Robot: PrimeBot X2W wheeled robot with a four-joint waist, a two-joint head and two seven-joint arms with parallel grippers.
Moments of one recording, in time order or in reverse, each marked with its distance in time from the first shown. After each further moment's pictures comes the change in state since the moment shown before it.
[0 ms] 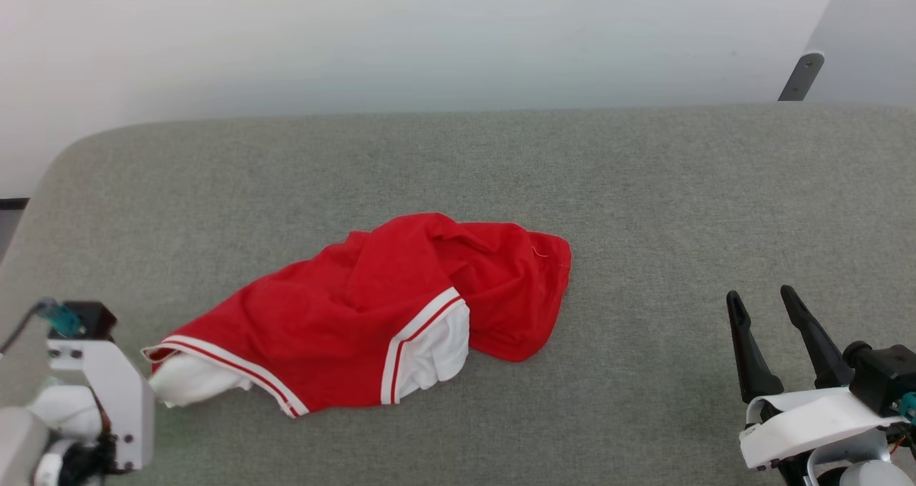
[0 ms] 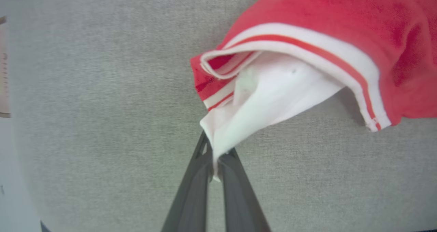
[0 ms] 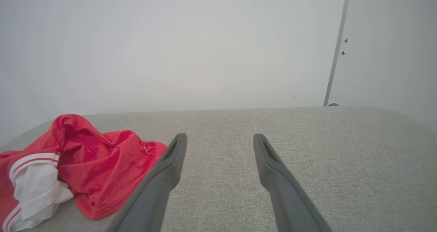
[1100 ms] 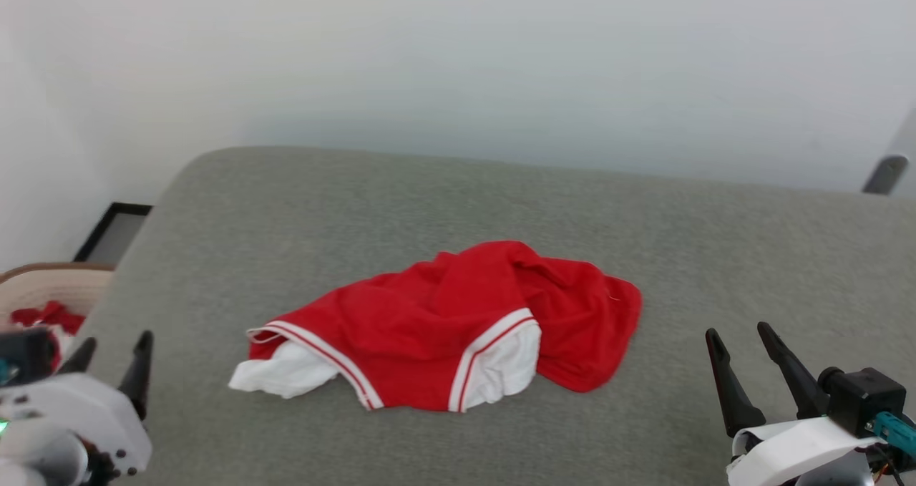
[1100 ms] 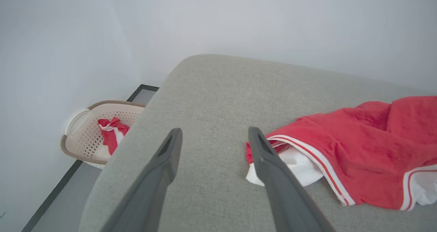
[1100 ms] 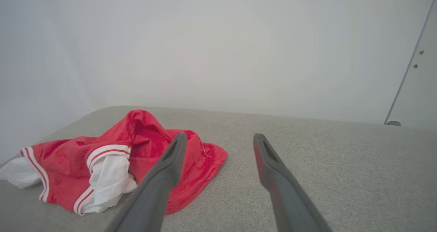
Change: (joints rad) left arm 0.237 -0.037 0.190 -0.249 0.011 0.159 -0.515; right arm 0.048 -0.009 0.042 0.015 0.014 0.000 0.042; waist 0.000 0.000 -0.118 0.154
